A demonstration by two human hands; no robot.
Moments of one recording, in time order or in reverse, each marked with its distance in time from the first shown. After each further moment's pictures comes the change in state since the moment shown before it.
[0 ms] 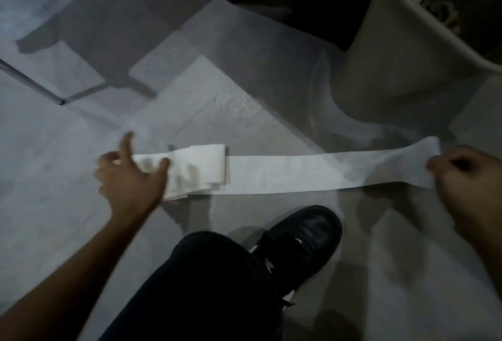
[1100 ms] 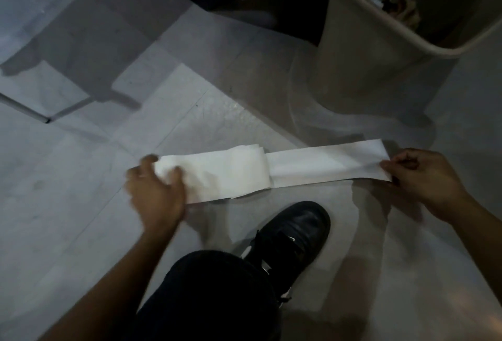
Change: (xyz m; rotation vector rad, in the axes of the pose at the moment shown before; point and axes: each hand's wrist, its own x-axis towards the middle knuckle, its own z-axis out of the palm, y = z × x) left_hand -0.042 0.021 0.042 -0.150 0.078 0.147; right_hand 0.030 0.050 0.013 0.054 -0.325 0.035
